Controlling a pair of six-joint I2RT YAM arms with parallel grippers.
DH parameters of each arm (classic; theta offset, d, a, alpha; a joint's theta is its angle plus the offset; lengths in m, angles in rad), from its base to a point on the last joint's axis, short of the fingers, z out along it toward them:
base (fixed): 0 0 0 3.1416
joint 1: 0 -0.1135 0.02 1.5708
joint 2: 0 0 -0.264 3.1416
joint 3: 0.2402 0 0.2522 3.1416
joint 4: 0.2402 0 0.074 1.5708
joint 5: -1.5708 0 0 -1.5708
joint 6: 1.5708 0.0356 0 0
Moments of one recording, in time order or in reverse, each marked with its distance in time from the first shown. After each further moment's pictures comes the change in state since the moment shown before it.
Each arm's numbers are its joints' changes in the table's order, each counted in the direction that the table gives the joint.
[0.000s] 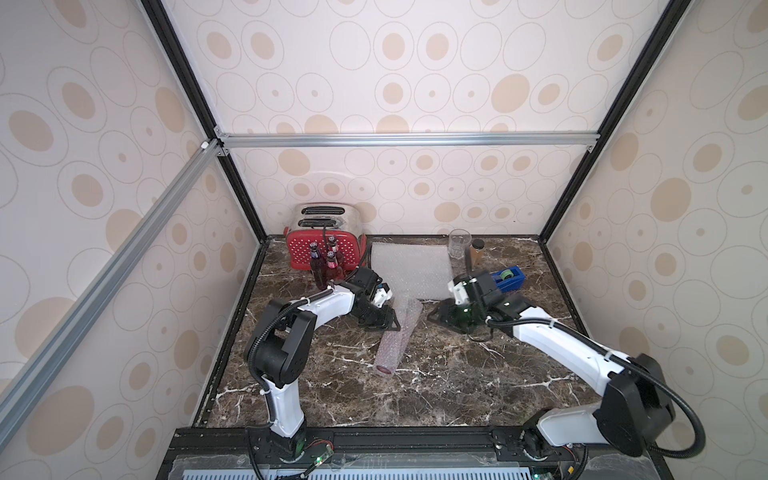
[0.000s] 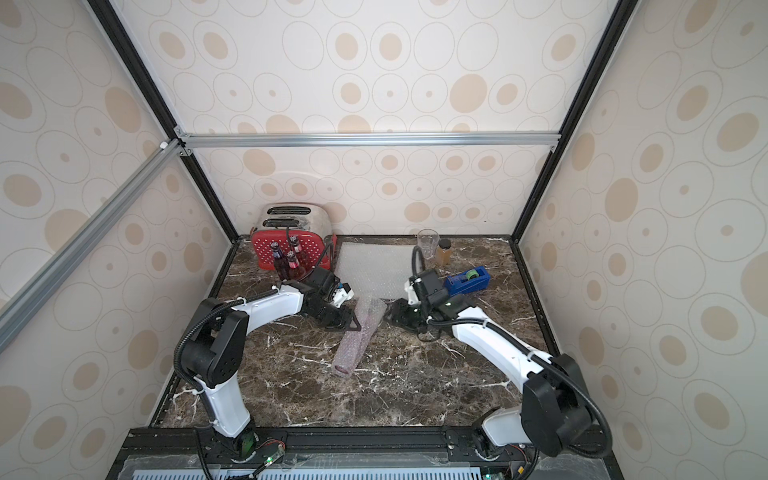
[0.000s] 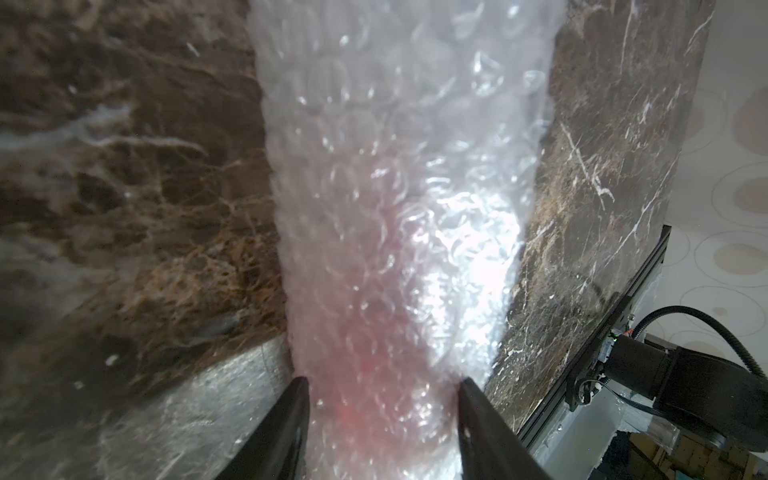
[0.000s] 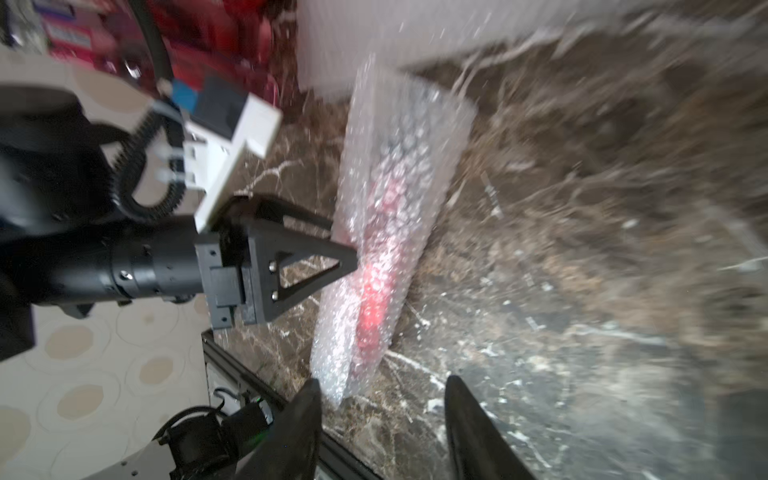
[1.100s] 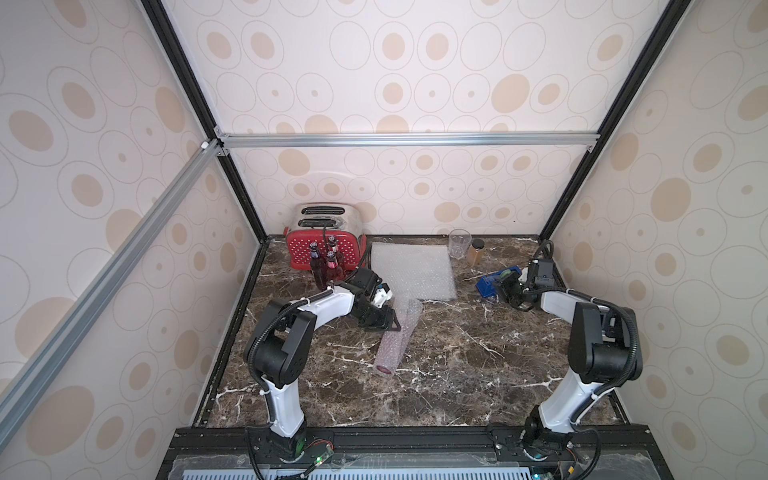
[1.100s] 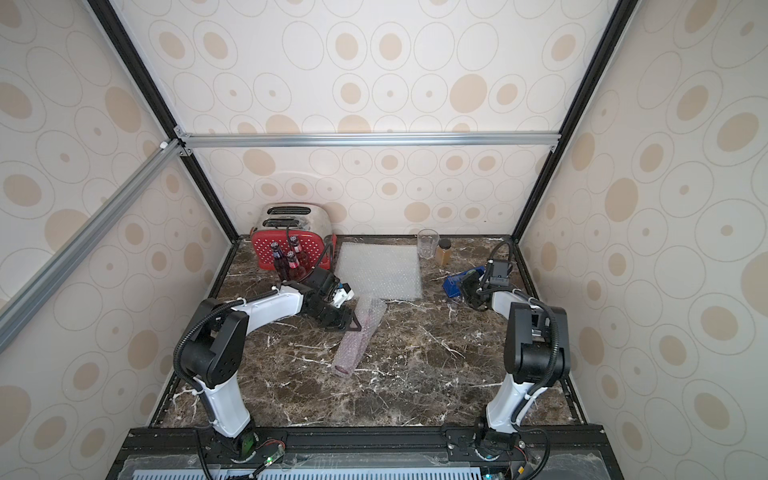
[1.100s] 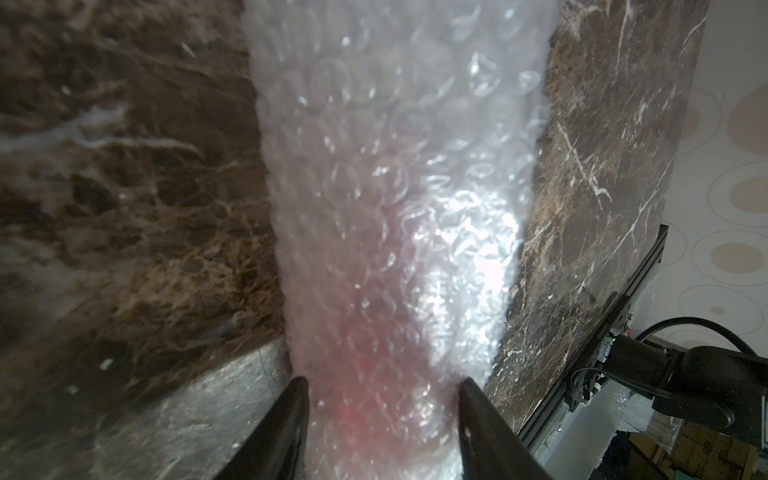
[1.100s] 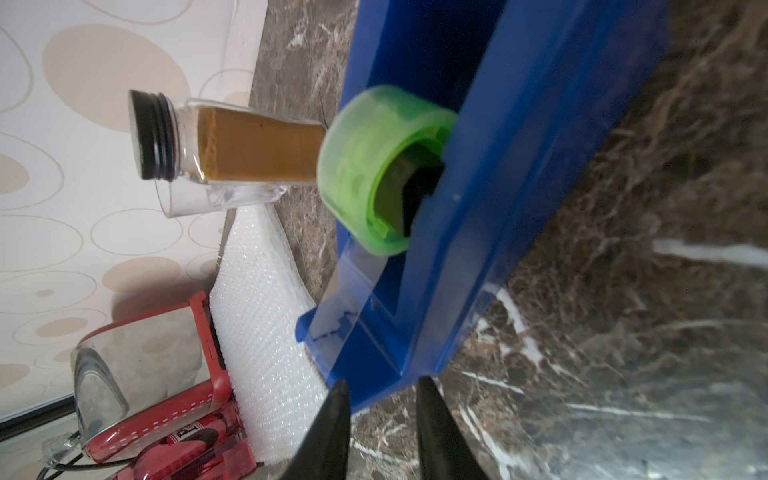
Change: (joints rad) left arm 0.000 -0.003 -0.010 -0.015 -0.006 -0.001; right arm 0.601 0.447 0.014 -0.515 0.056 0.155
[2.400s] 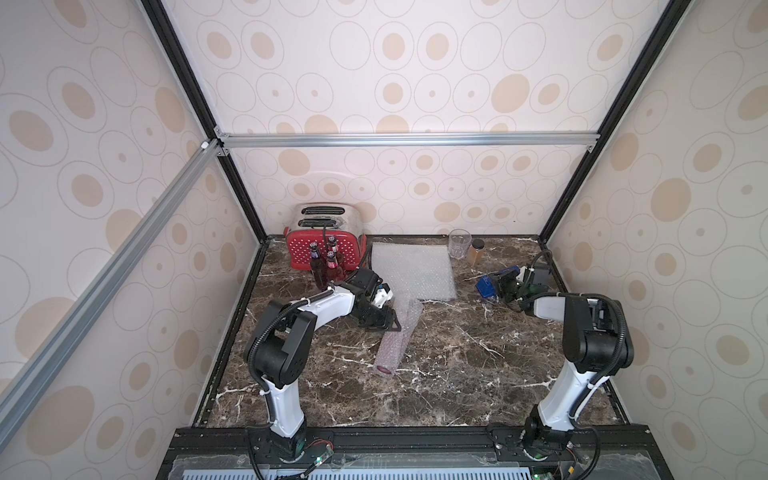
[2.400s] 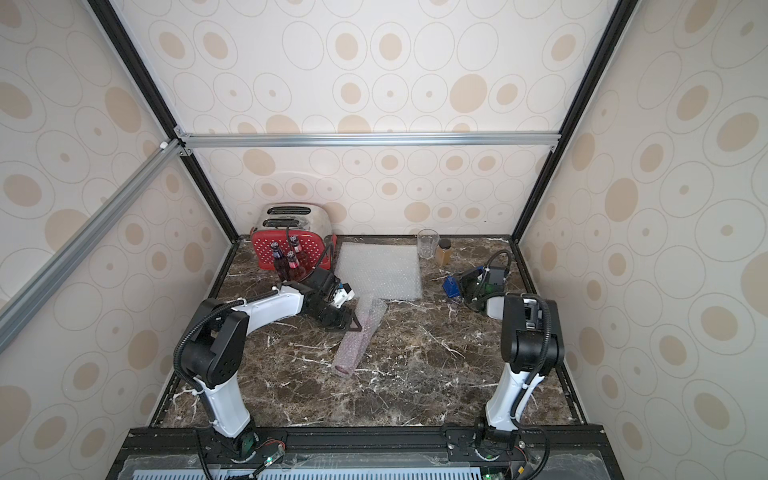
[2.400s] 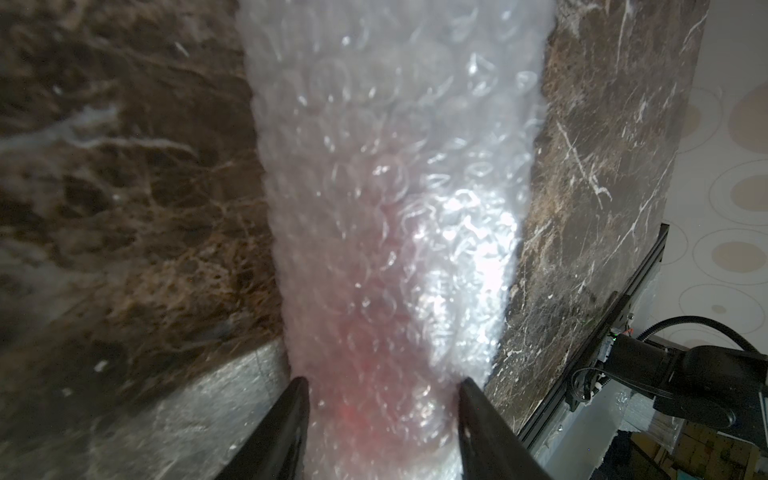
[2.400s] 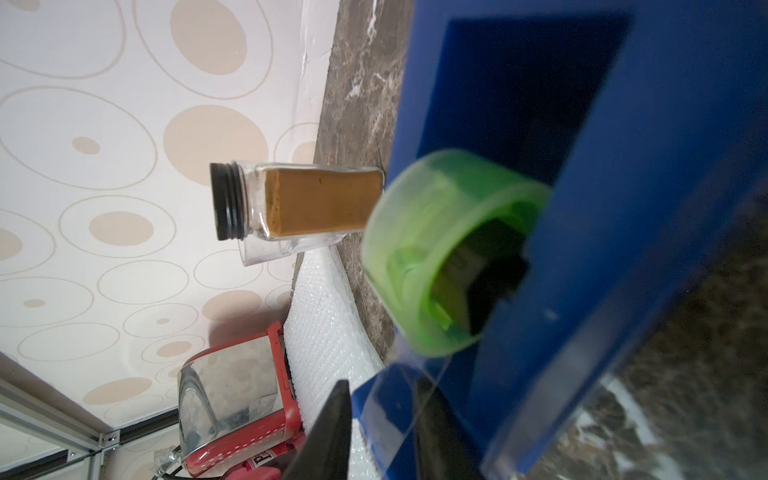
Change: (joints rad) left arm 0.004 0.000 0.000 -0.002 0.002 0.000; right arm -0.018 0.080 -0.091 -0.385 0.027 0.224
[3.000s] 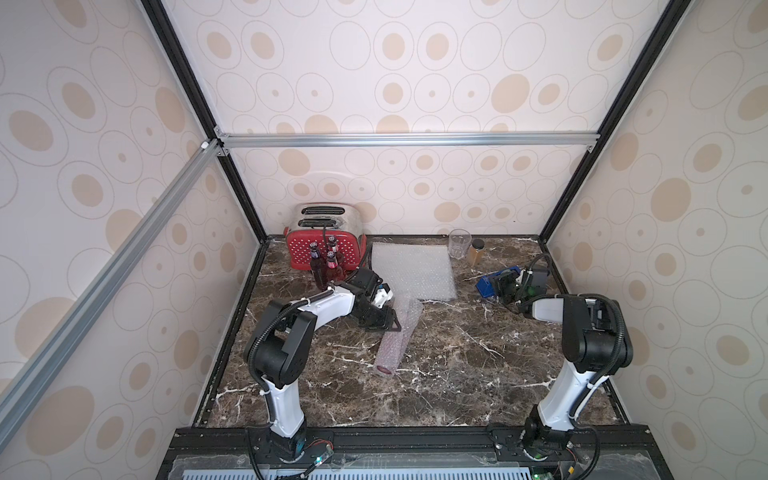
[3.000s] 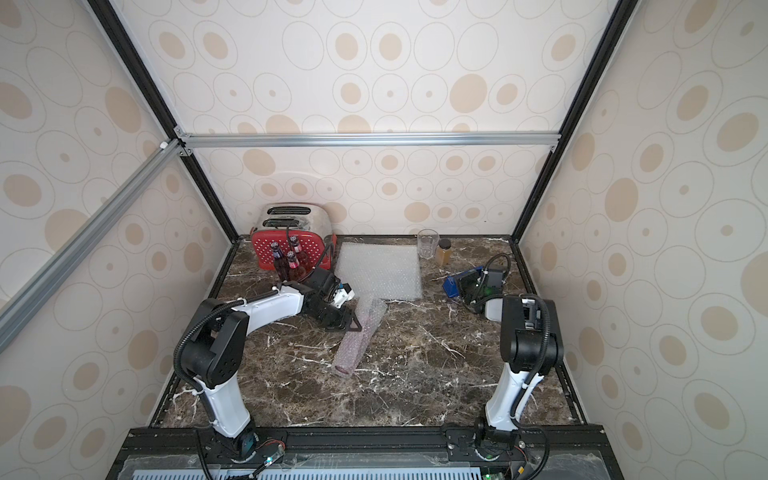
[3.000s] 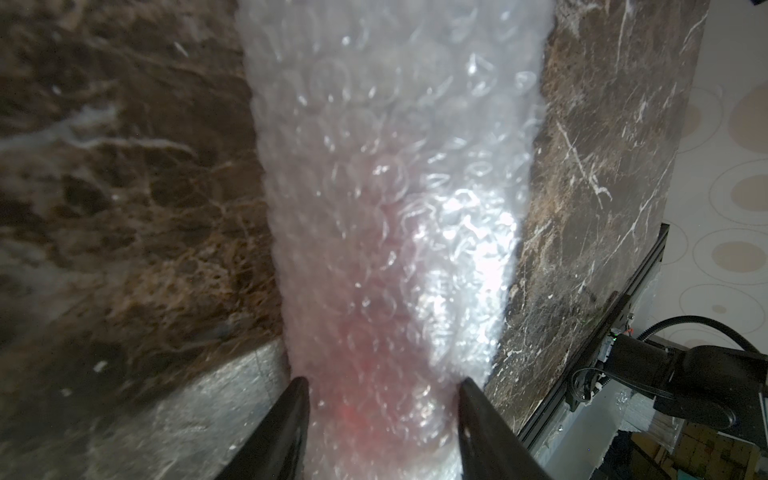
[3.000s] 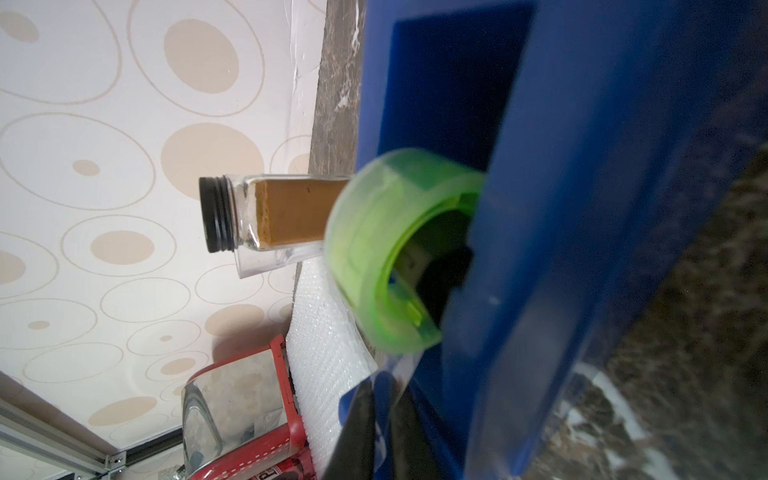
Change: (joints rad) left arm 0.000 0.000 0.000 -0.001 0.000 0.000; right arm -0.004 0.003 -0.021 -0.045 -0.037 0.045
